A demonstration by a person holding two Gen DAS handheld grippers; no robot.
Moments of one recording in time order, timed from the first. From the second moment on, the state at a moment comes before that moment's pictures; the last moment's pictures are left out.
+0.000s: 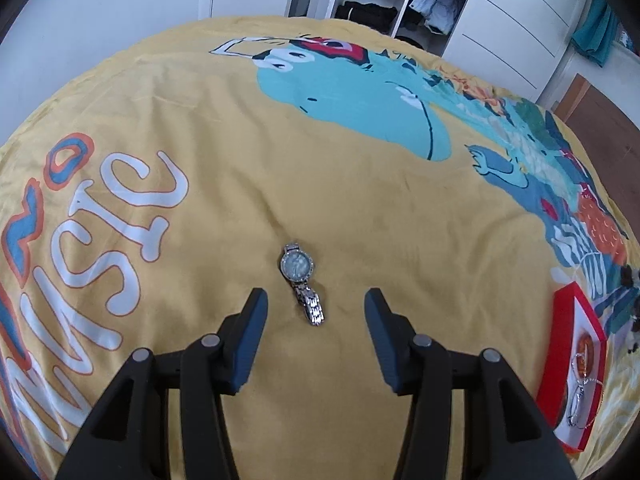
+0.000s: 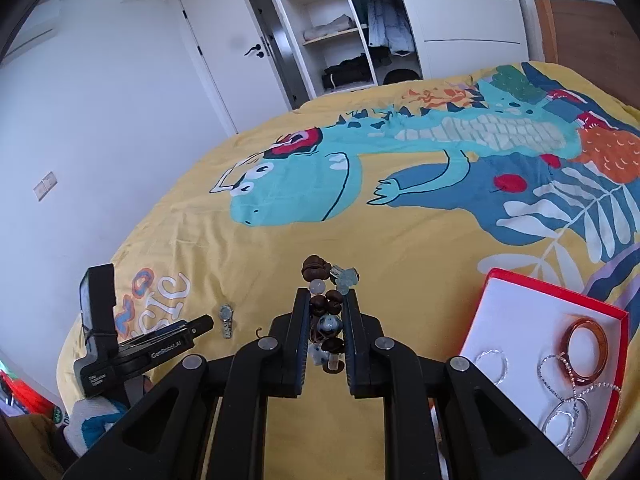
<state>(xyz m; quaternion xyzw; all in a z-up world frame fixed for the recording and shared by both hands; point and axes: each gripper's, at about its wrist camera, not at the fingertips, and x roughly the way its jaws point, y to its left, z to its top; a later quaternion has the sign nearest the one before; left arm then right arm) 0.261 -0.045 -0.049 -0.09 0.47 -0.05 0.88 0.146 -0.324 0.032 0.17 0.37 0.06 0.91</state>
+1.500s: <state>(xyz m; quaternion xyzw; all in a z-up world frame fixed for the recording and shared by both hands) 0.280 -0.045 -0.072 -0.09 0.47 -0.01 0.88 0.072 -0.429 0.006 0.21 0.37 -0.03 0.91</state>
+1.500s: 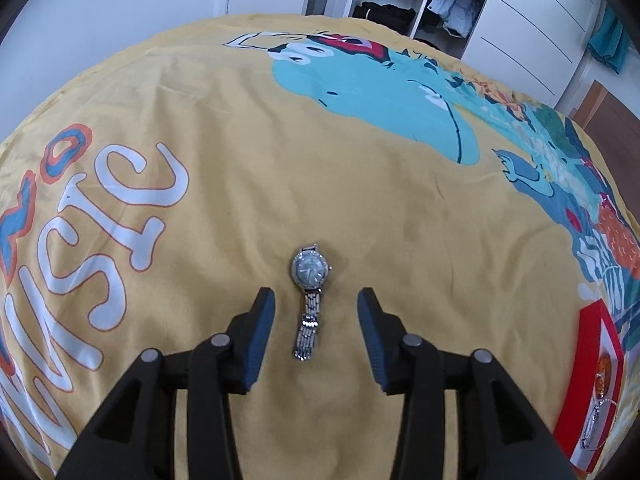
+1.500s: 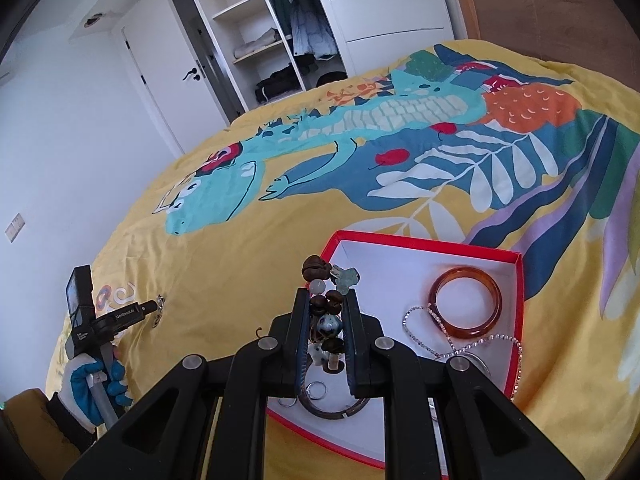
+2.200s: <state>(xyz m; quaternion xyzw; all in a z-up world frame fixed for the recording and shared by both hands) 0.287 -0.035 -0.073 -0.08 0.45 0.00 0.89 0.073 -0.437 -0.003 0.21 0.37 -0.04 0.90</state>
